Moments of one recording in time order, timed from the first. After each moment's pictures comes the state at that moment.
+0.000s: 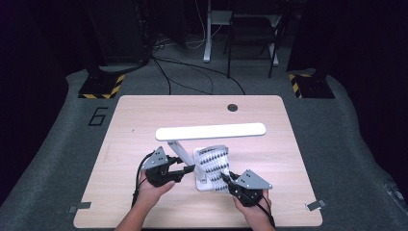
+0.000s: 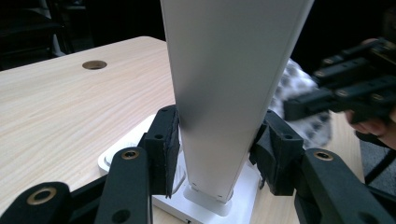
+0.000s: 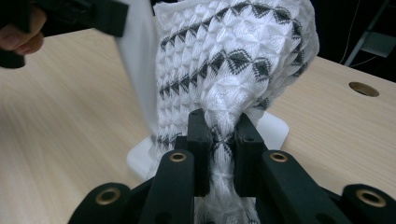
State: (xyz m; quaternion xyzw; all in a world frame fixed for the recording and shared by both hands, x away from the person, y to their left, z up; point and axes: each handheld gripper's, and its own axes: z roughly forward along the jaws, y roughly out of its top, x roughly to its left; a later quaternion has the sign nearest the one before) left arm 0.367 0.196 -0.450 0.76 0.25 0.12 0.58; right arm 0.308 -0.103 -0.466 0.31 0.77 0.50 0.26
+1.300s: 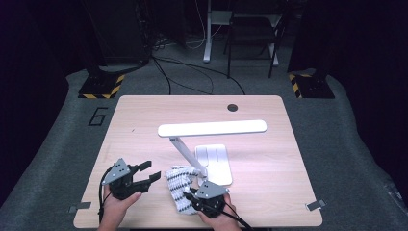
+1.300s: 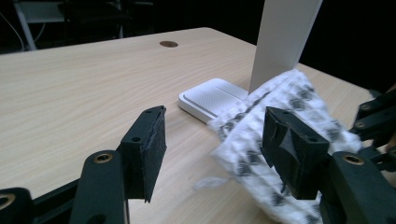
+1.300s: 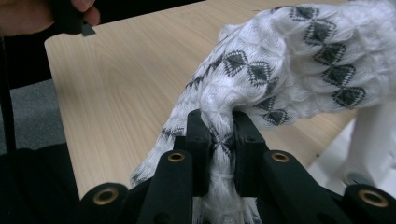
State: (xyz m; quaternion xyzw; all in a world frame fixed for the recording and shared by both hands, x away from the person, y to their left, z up) left arm 0.326 0.291 -0.461 0.73 0.34 0.16 0.57; right arm 0.300 -0.002 -0.491 0.24 0.82 0.50 0.14
